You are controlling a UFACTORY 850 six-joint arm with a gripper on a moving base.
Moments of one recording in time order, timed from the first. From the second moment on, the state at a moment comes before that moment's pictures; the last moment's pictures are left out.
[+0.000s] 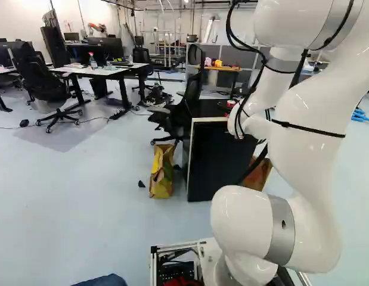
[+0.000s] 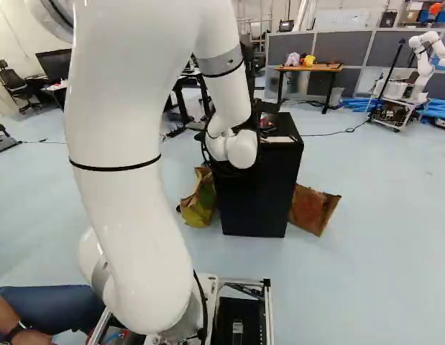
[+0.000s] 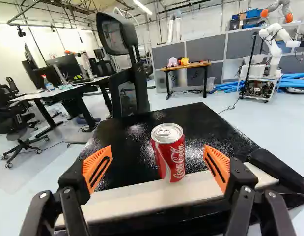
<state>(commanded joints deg) -26.6 -18.8 -38.9 -22.9 63.5 16.5</state>
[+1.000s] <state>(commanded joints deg) -27.1 -26.6 -45.7 -22.9 63.5 14.2</state>
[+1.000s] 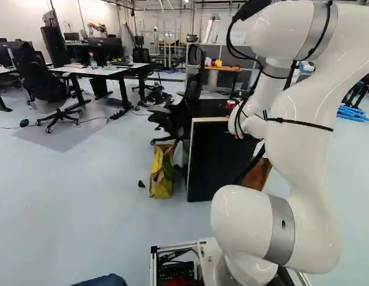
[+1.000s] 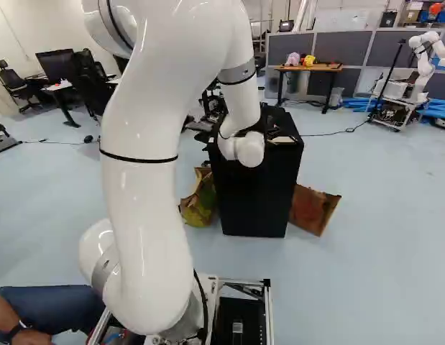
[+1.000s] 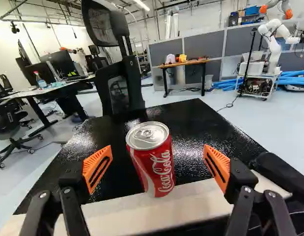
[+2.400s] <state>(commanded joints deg) -27.1 -24.9 -45.6 -22.9 63.5 8.3</state>
